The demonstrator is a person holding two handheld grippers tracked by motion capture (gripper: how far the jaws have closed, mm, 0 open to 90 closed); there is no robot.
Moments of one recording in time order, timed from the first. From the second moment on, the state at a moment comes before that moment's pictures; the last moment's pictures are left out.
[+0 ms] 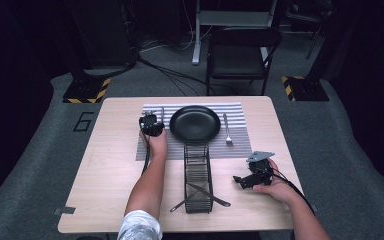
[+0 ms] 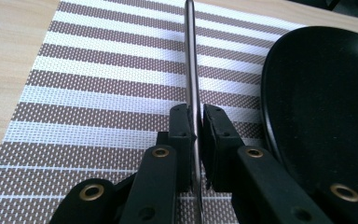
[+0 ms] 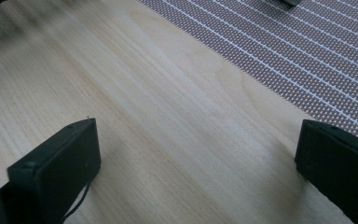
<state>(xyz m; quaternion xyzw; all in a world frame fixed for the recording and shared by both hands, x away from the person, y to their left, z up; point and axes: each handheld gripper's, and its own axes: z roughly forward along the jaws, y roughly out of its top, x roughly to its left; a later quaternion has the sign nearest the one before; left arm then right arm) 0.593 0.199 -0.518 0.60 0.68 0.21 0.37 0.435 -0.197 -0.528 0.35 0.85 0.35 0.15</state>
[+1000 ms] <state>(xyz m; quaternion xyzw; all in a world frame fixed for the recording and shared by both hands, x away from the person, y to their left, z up) 0.587 0.228 -0.503 0.59 0.68 0.22 0.38 0.435 -0.197 -0.528 0.35 0.85 0.35 0.15</state>
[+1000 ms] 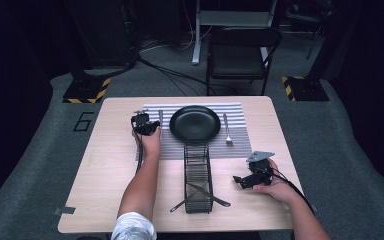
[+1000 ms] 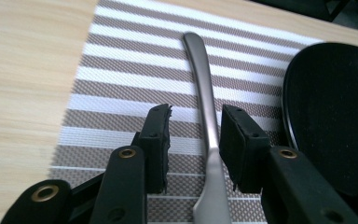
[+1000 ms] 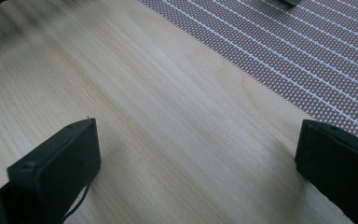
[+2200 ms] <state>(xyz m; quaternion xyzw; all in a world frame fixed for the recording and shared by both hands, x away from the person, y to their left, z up) 0.510 0.283 -0.440 0.64 0.60 0.23 0.43 0.435 -0.197 -0.528 0.35 0.85 0.35 0.15</state>
